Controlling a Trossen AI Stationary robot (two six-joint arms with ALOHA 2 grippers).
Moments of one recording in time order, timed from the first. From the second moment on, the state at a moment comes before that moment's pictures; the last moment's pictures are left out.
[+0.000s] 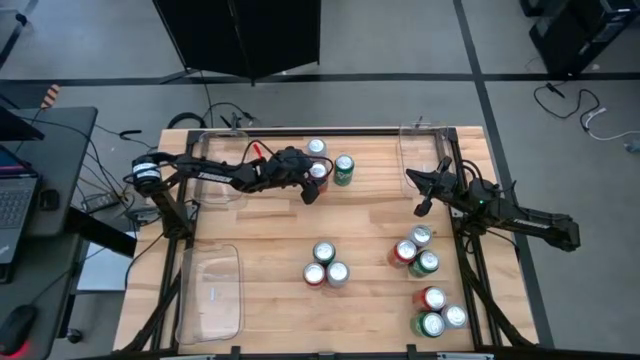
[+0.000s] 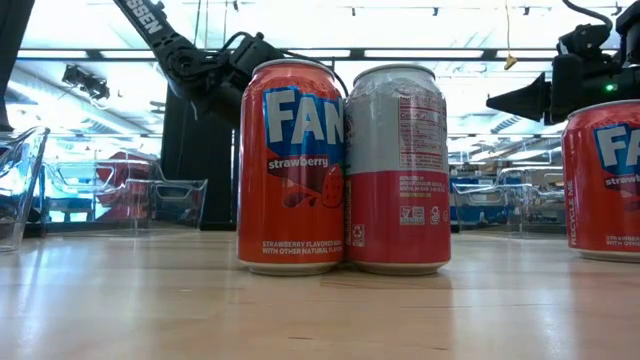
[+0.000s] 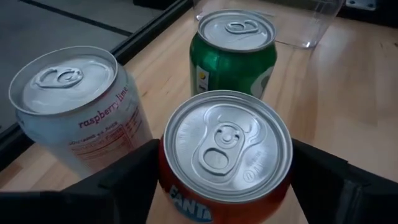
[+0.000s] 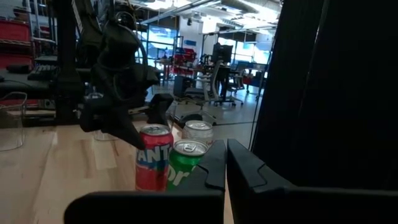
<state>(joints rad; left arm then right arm) 0.31 1.70 0.85 0.34 -0.13 -0.11 -0.26 0.01 0.01 0.10 0.26 -0.13</state>
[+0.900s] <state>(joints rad) 0.31 0.92 0.85 -0.50 -0.69 -0.36 -0.26 0.01 0.01 0.10 0.26 -0.13</state>
